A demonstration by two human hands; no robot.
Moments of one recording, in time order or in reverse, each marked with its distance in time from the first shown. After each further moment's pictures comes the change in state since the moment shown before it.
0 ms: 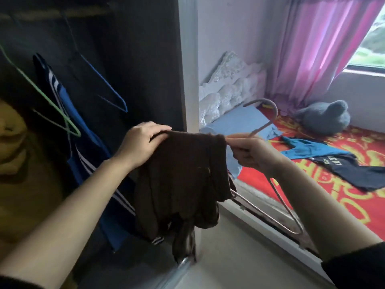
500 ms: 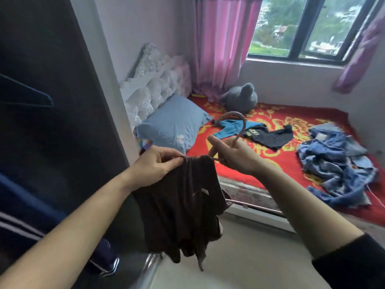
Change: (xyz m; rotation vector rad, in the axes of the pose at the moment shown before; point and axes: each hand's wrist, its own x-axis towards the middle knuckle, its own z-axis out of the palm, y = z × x) left_hand -0.007 0.126 0.085 -0.821 -0.624 -0.032; right_hand -0.105 0.031 -0.024 -0.484 0.583 0.034
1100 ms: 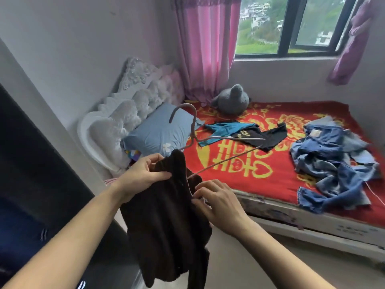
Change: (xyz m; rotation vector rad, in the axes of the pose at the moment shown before) left_hand 0.067 0.055 0.118 -0.151 0.024 -0.226; right_hand -0.081 0.155 -0.059 -0.538 0.227 -0.476
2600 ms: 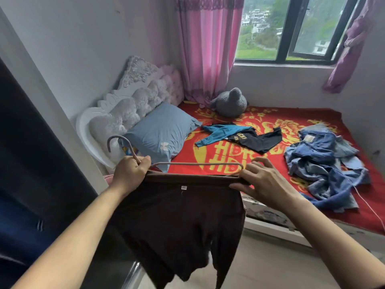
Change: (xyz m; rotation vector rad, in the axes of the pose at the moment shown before) left_hand 0.008 -0.039 -0.012 0.536 0.536 0.248; right_hand -0.010 0.085 -0.095 -0.492 0.011 -0.253
